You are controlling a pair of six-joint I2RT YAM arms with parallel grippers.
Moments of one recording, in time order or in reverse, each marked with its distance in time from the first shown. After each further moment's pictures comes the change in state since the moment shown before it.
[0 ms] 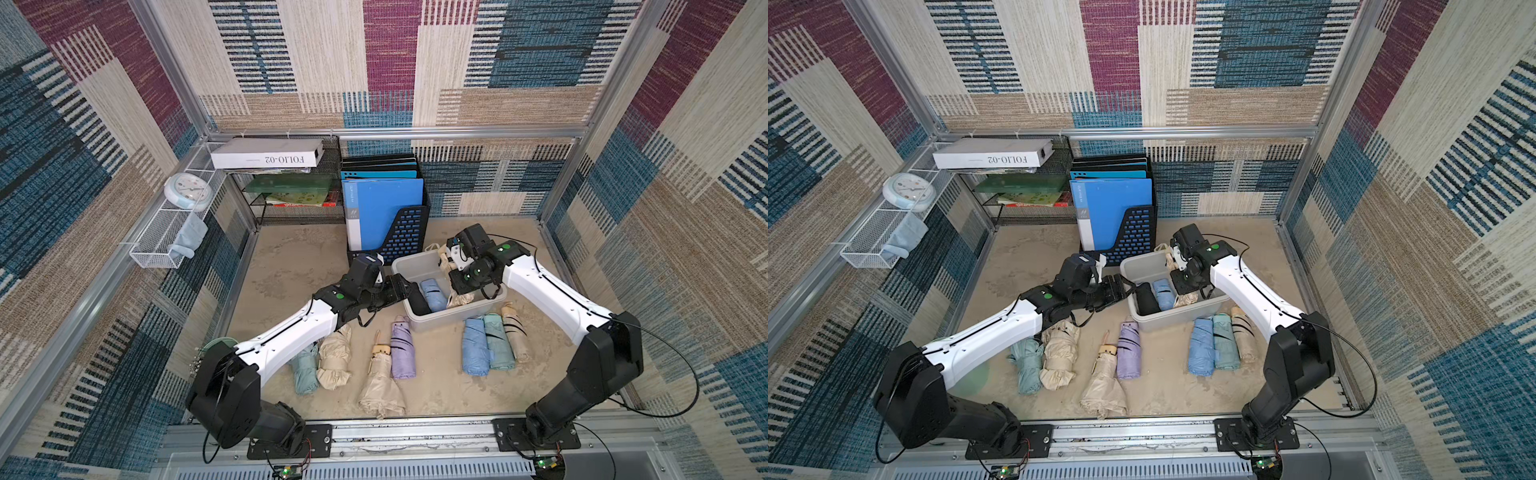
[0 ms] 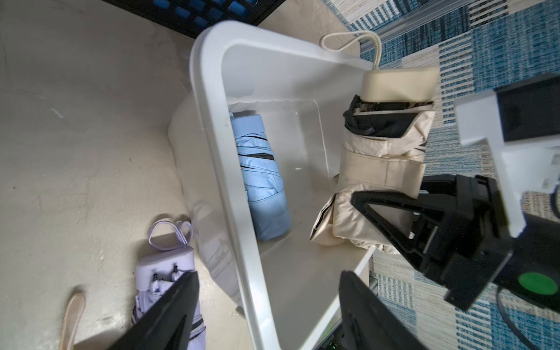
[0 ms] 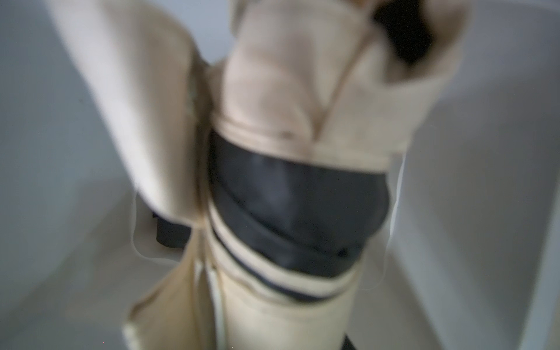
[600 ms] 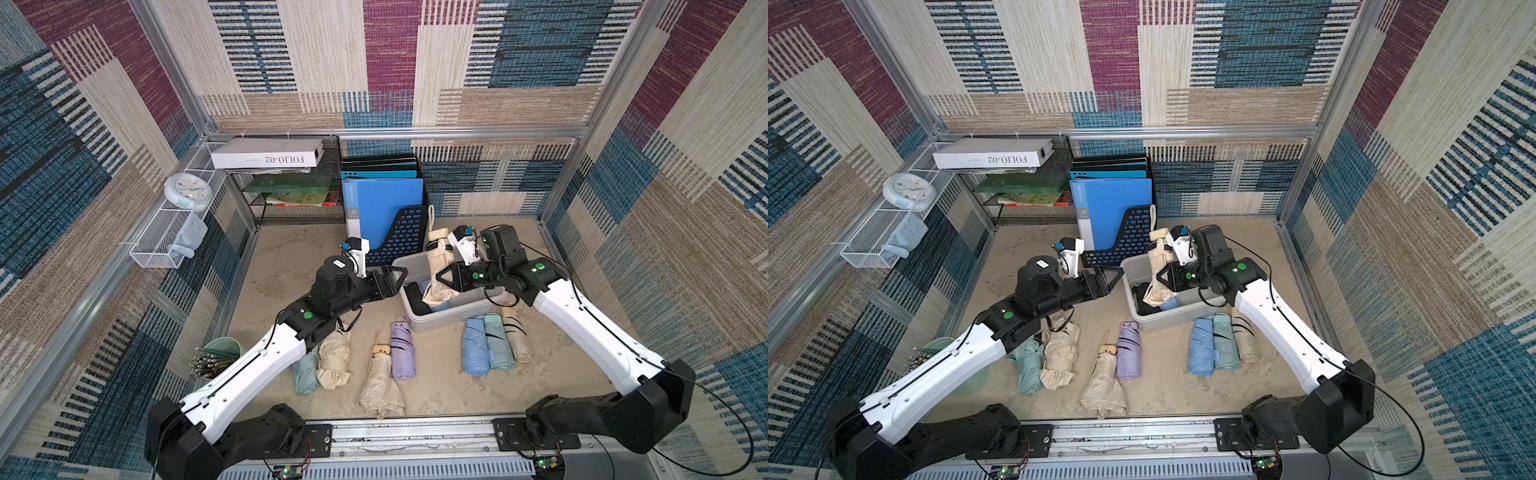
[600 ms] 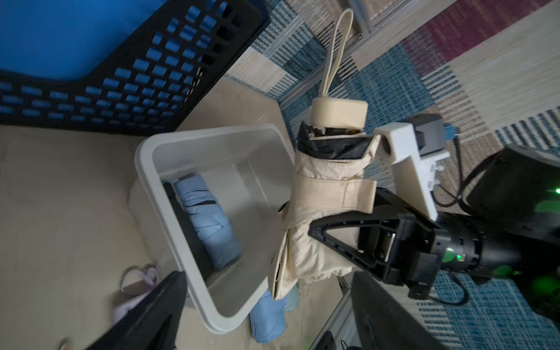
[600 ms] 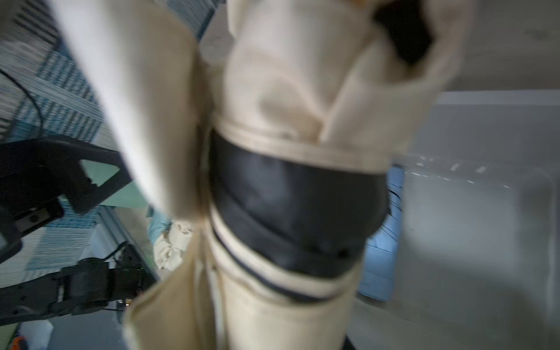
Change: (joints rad) left arm 0.005 -0.276 -0.069 0.072 -0.036 0.089; right arm 0.002 -0.254 -0.111 0.211 -0.340 0.159
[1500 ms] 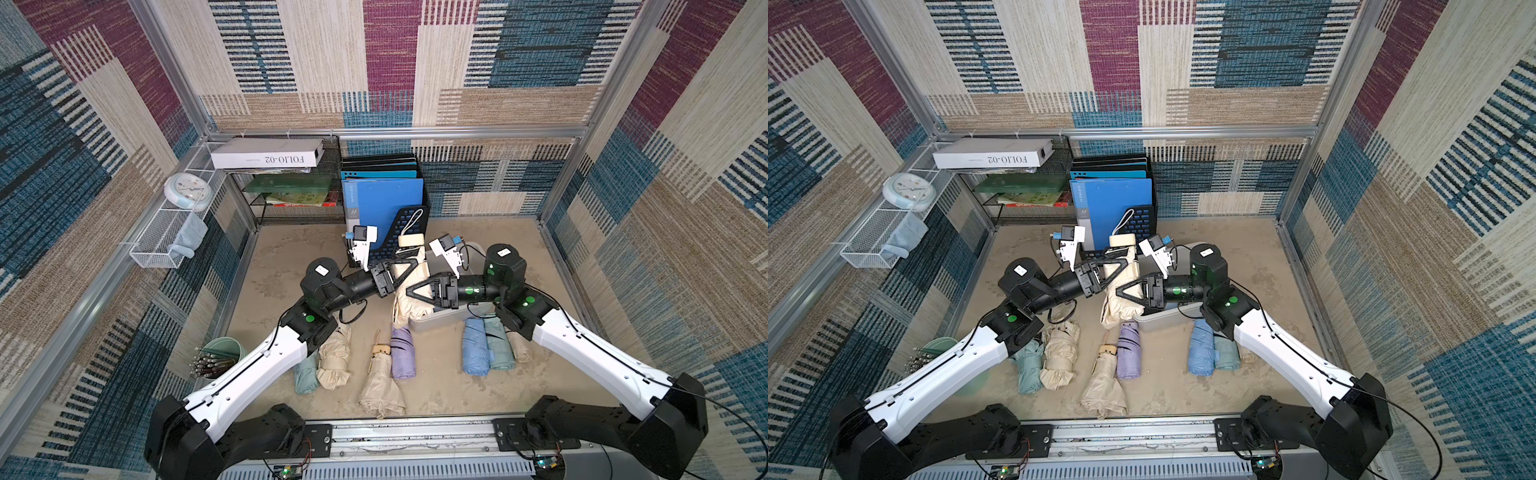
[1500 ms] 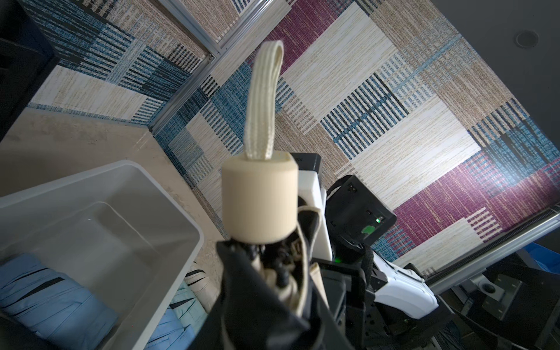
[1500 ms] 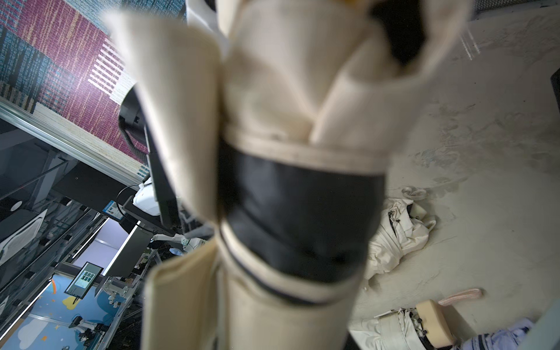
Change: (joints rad) left arm 0.003 -0.034 -0.062 0.548 0.340 -0.064; right arm 0.160 -0.169 -0.313 0.837 -0.566 0.522
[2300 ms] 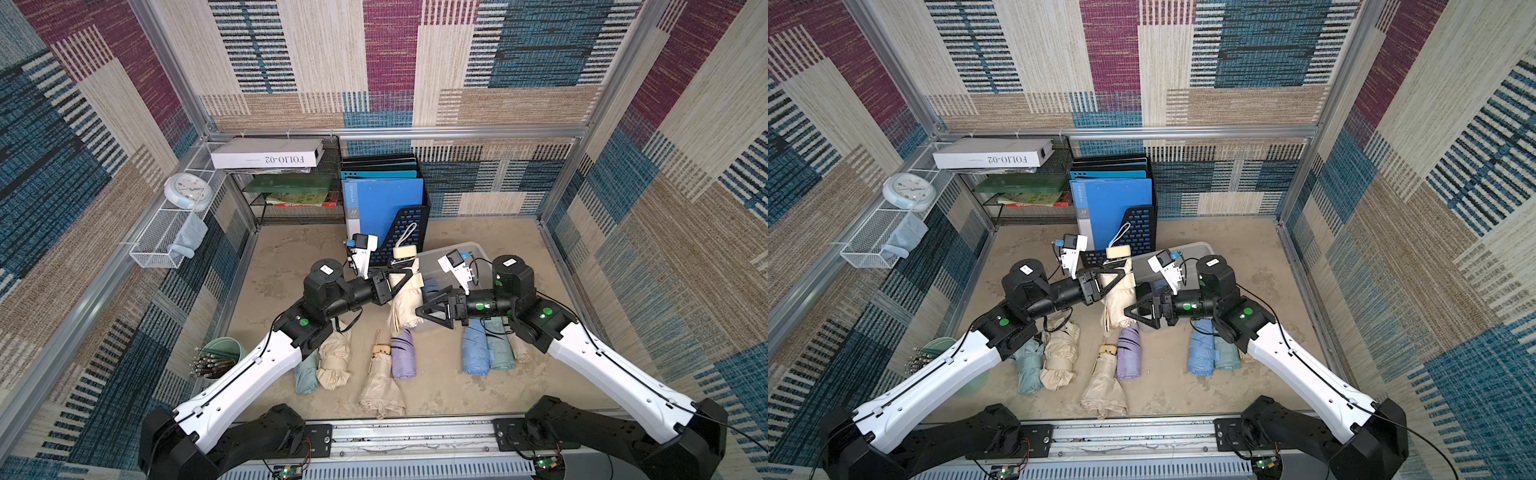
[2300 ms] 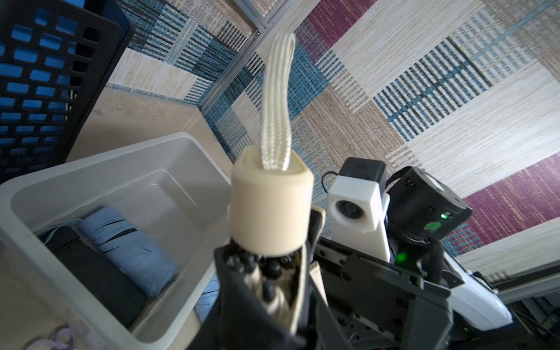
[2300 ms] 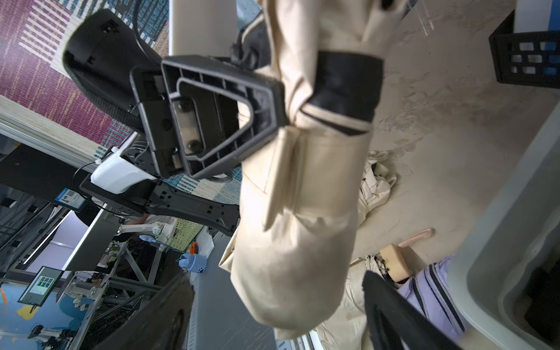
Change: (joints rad) left arm -0.003 -0.049 0.006 -0.230 -0.069 0.114; right arm -0.008 -0.127 -0.055 -0.251 0.054 -0.158
